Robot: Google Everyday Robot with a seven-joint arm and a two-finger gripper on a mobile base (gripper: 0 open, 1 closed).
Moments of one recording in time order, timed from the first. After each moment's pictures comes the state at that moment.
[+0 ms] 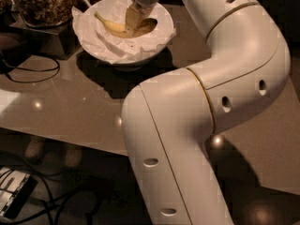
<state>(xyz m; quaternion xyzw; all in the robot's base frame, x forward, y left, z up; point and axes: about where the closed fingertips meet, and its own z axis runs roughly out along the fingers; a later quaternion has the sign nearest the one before) 0.745 0.016 0.946 -0.48 0.86 0.05 0.19</state>
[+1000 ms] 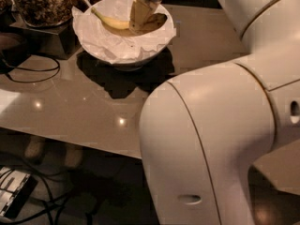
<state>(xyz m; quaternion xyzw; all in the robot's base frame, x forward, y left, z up) 0.690 0.005 0.980 -0.50 0.84 0.08 0.20</state>
